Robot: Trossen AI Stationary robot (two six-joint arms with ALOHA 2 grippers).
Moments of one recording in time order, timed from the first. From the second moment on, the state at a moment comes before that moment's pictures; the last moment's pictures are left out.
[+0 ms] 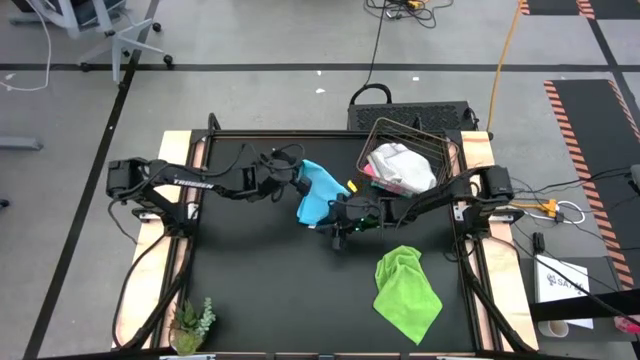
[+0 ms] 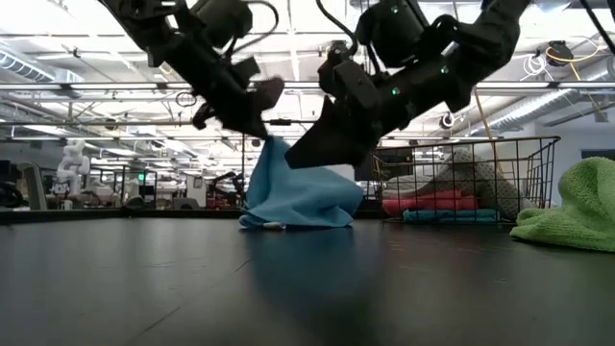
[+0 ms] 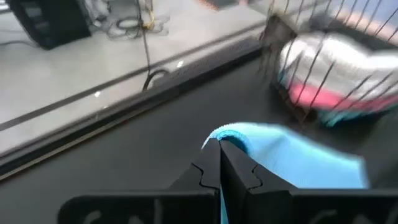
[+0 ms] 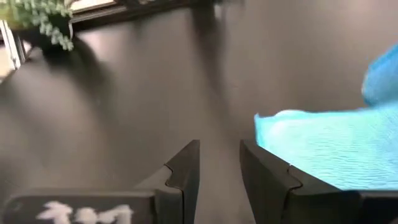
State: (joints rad) left arm 0.19 1.50 0.85 0.06 -0.58 -0.43; right arm 0.03 1.80 0.82 0.50 0.00 0.22
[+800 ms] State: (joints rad) left arm 0.06 1.70 0.84 -0.13 -0.30 -0.63; right arm 0.00 1.92 0.82 0.41 0.10 0.00
